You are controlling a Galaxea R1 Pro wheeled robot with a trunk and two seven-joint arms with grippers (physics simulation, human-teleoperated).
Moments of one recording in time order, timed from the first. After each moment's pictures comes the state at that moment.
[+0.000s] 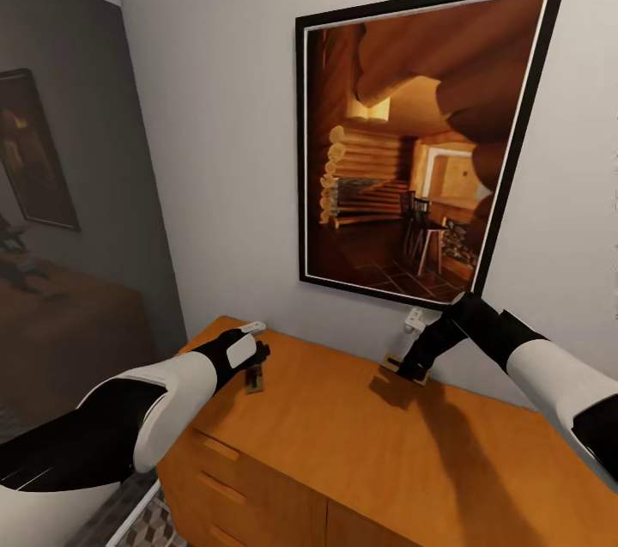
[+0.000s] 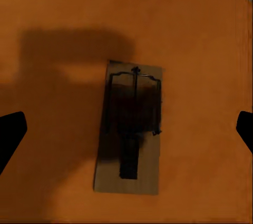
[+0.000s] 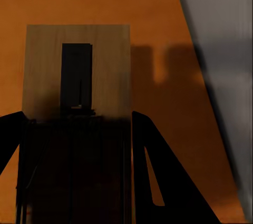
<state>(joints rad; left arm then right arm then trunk) -1.16 -0.17 -0.12 0.06 0.54 0.28 0.37 -1.12 -0.28 0.64 -0.46 0.21 0.49 1.08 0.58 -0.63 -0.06</state>
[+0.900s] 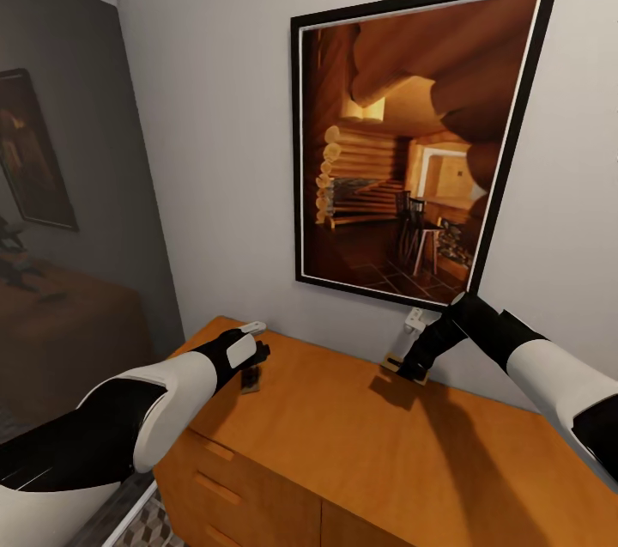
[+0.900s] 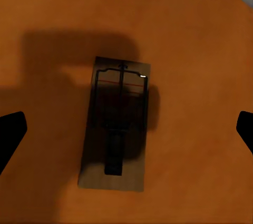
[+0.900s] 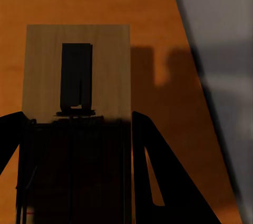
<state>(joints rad) -1.16 -0.17 -0.12 0.06 0.54 0.28 0.37 -1.12 -0.28 0.64 -0.46 0.21 0.49 1.08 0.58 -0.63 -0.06</state>
